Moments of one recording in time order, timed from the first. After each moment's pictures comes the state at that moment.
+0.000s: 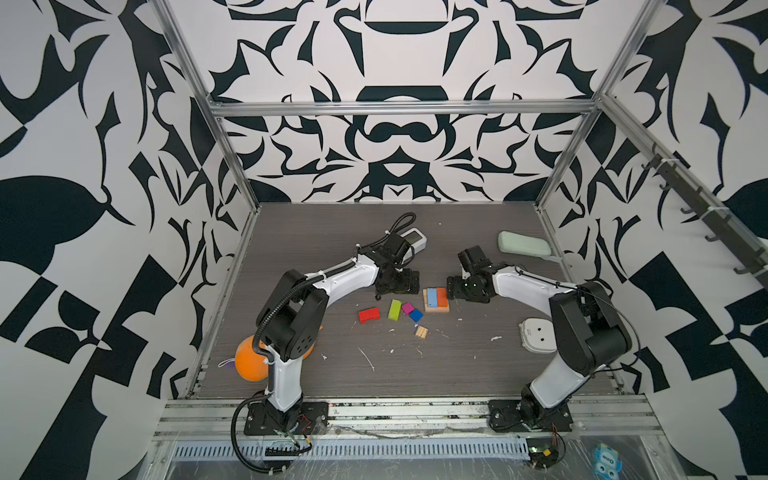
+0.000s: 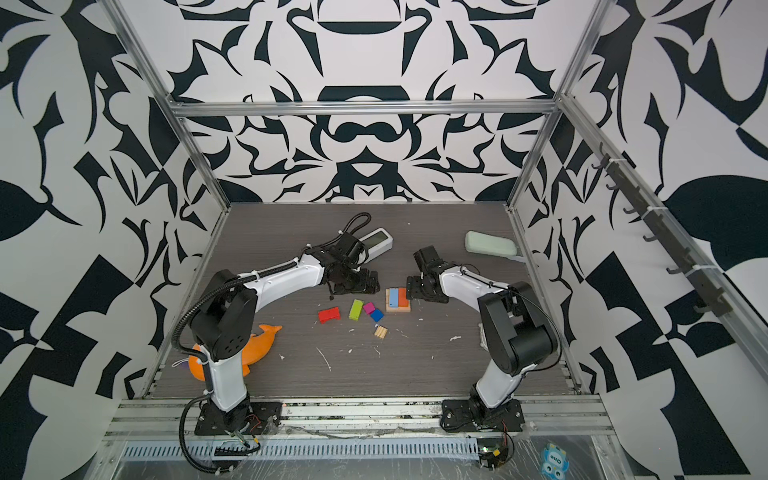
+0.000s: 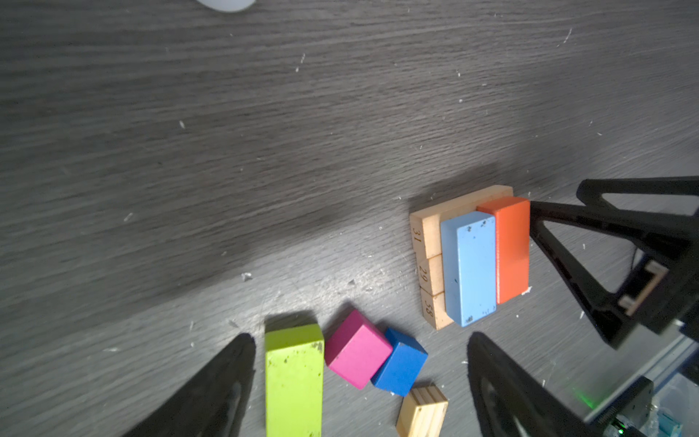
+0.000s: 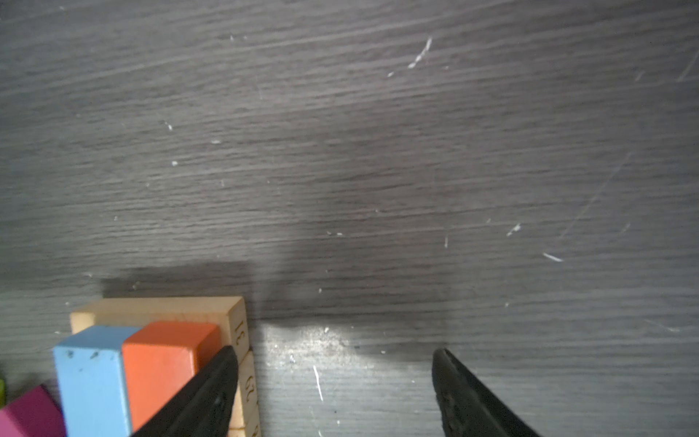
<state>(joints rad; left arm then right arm) -0.72 1.91 1.38 -0.58 0.21 -0.56 0.37 1.67 0.95 -0.47 0.01 0.46</state>
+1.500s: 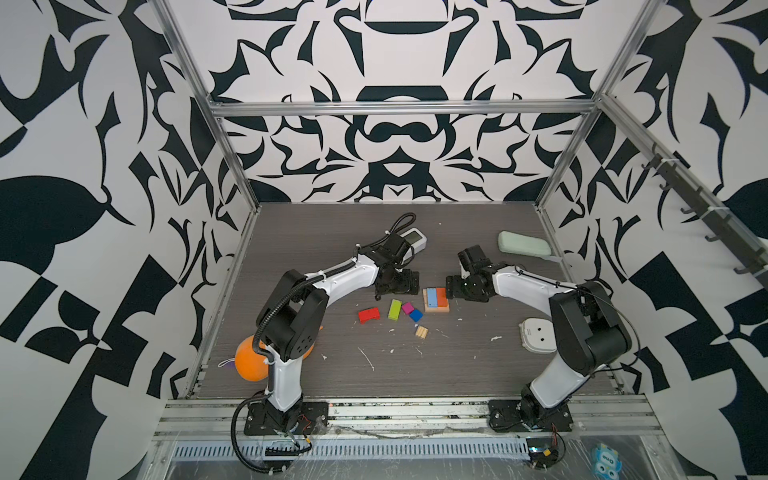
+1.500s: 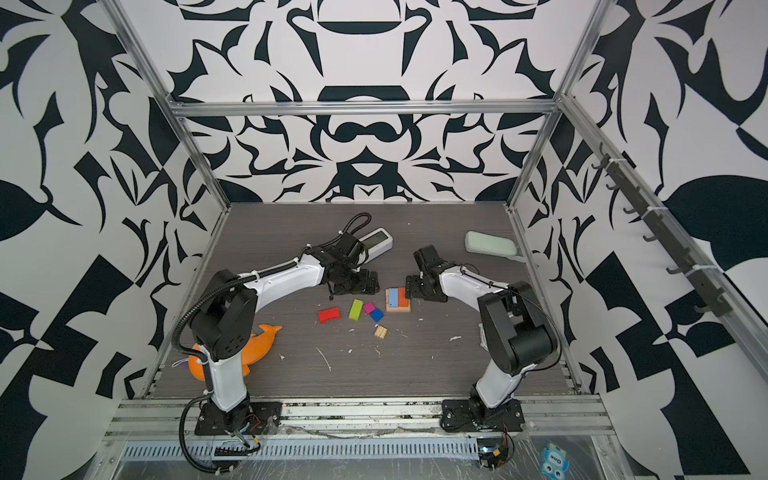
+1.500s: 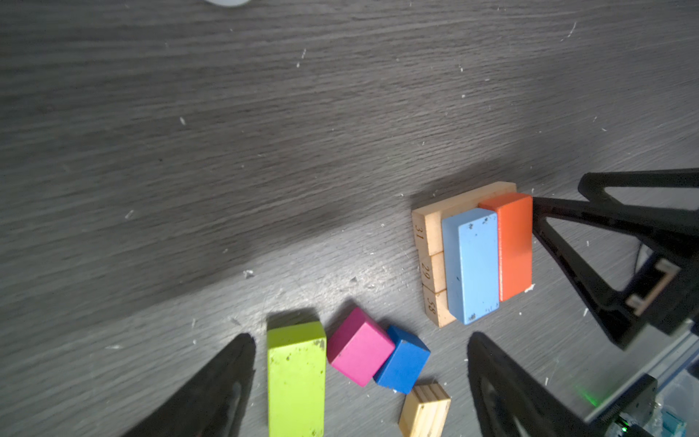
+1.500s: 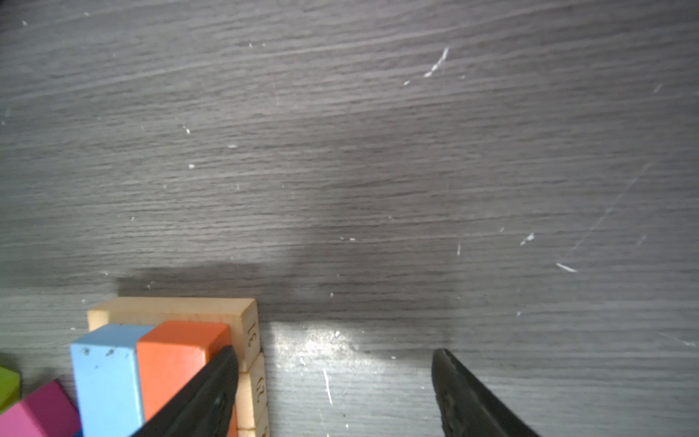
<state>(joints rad) -0.72 1.91 1.38 -0.59 0.21 -0.55 0.37 1.67 0.96 -0.46 0.00 0.45</state>
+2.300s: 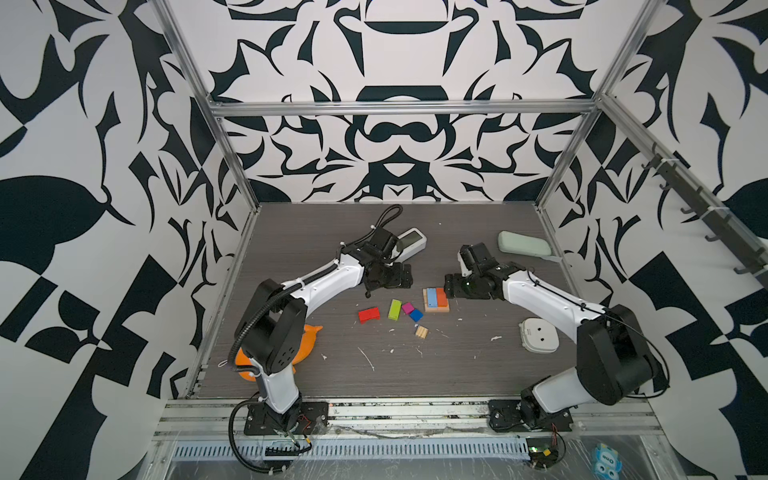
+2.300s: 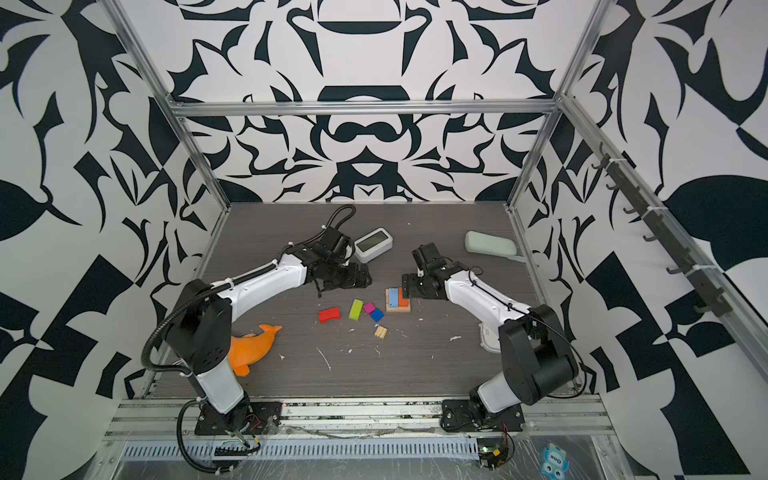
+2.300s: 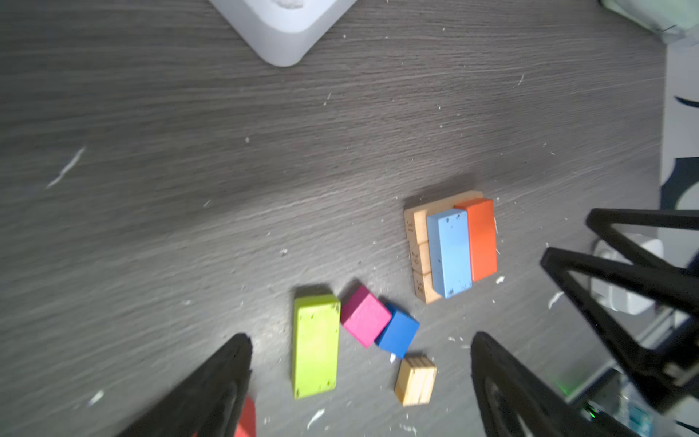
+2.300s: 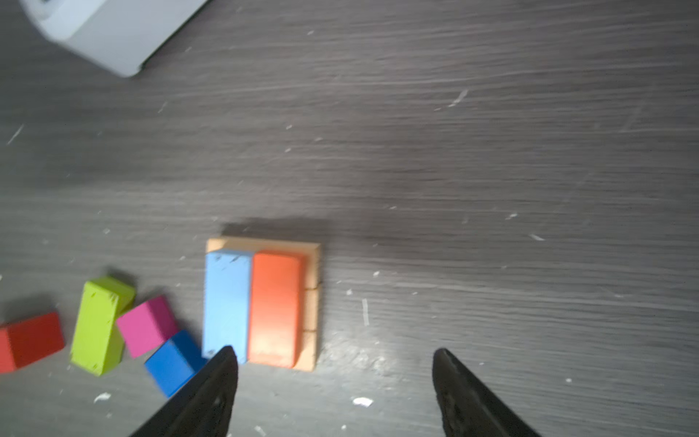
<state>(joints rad) -0.64 1.74 1.28 -0.58 0.24 -0.56 0.46 1.49 0.97 -0.57 -0.01 0.43</state>
